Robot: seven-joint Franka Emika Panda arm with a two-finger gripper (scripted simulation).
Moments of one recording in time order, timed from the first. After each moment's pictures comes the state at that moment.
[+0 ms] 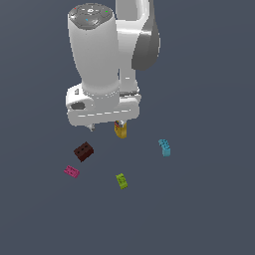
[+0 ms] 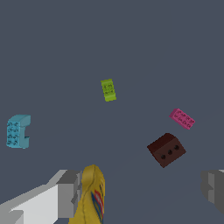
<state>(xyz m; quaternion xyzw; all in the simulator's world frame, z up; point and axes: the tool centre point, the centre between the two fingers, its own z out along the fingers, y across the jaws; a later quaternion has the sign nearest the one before) 0.031 -0.068 0.272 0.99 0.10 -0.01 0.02</state>
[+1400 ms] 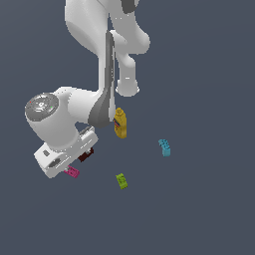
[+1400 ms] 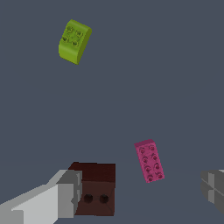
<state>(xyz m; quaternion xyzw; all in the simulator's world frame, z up) 0.086 -0.195 0.134 0.91 0.41 -0.02 0.02</state>
